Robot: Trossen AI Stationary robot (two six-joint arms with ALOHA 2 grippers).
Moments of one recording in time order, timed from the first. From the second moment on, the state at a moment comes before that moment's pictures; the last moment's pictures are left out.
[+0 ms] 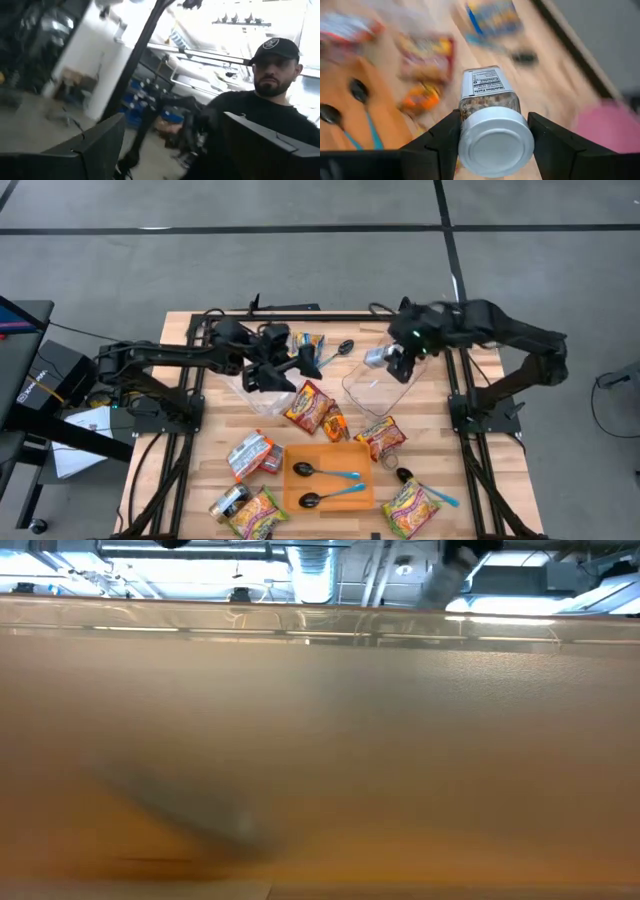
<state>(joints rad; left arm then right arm) 0.16 1.42 1.02 1.01 0.76 -0.87 -0.13 1.40 1.74 -1.43 0.19 0.36</state>
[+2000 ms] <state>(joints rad) 0.15 1.22 1.02 0.71 0.57 -0.61 -0.56 1.75 1.38 -1.20 0.07 0.13</state>
